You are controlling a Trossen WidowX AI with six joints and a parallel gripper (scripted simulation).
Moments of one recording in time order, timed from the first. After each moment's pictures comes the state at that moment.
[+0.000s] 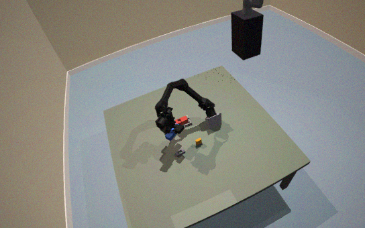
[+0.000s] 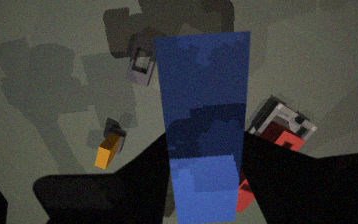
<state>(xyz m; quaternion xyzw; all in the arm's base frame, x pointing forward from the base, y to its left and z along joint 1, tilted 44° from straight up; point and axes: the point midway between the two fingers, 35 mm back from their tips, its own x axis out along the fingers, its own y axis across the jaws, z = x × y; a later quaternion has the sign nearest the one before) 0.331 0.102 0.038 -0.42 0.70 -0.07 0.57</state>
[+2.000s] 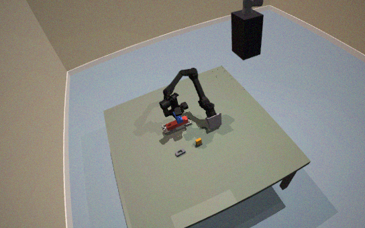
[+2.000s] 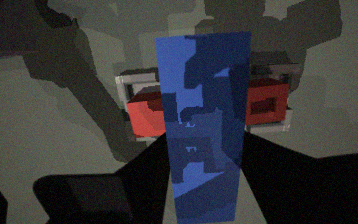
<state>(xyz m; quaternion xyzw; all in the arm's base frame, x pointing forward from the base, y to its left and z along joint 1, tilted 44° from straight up) 0.244 -0.045 0.120 -0.65 0.65 0.27 0.29</state>
